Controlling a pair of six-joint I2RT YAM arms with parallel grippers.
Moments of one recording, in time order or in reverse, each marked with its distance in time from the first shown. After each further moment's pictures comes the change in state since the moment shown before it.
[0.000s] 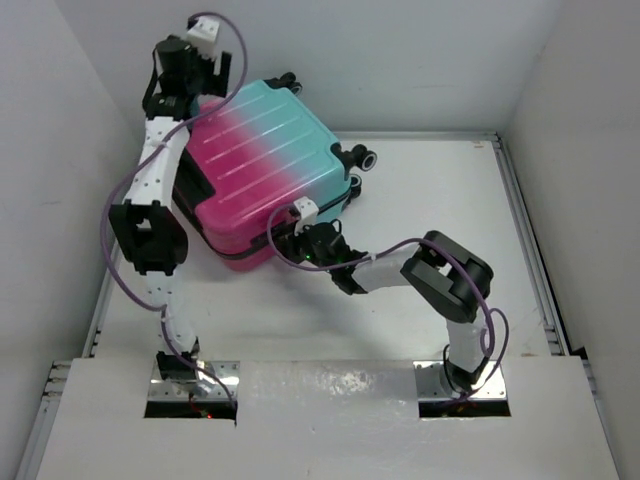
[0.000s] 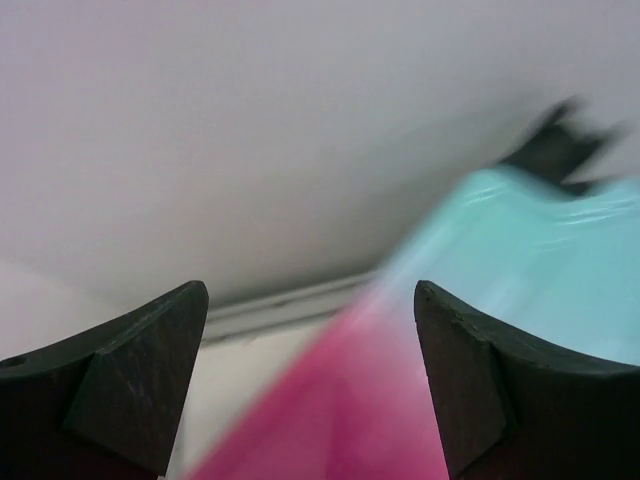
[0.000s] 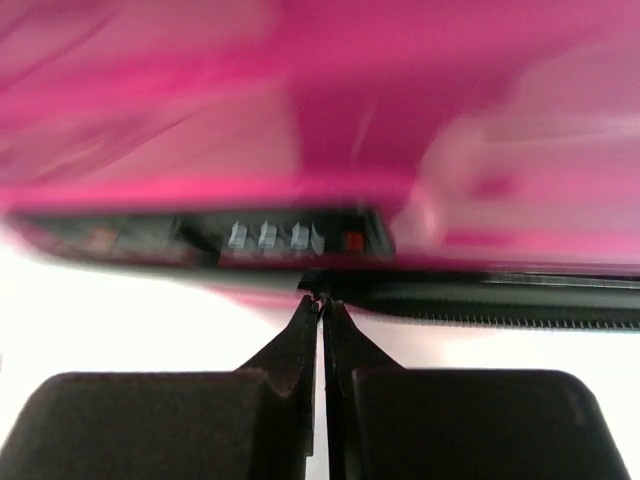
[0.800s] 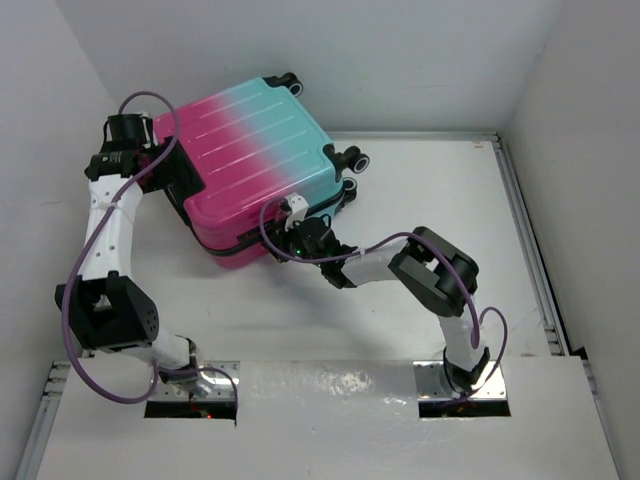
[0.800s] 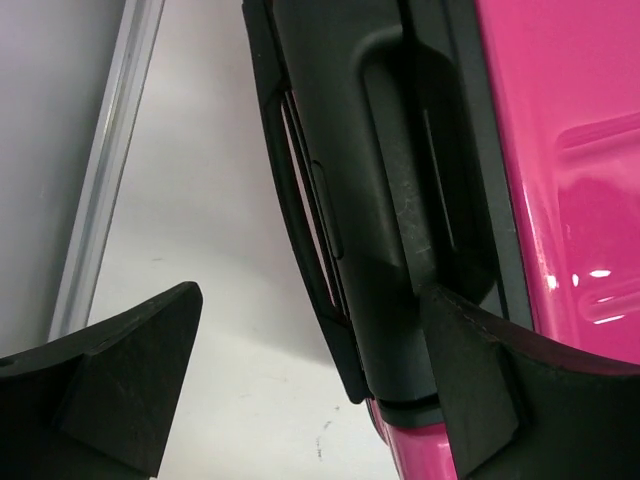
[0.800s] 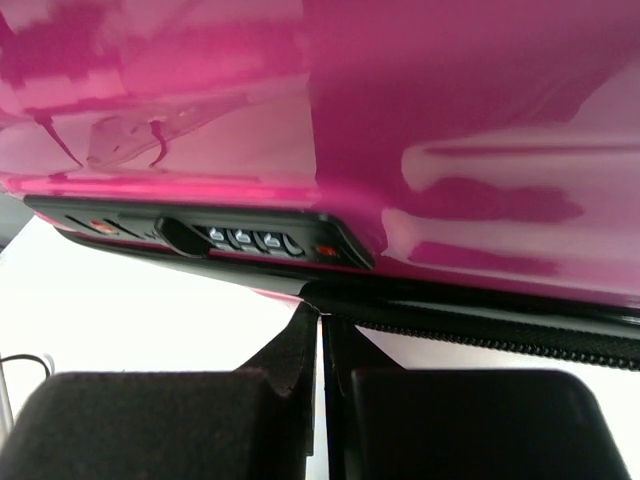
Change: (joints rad) left arm 0.166 -0.612 -0.671 -0.570 -0.124 -0.441; right arm -0.002 0.103 0.145 -0.025 -0.083 0.084
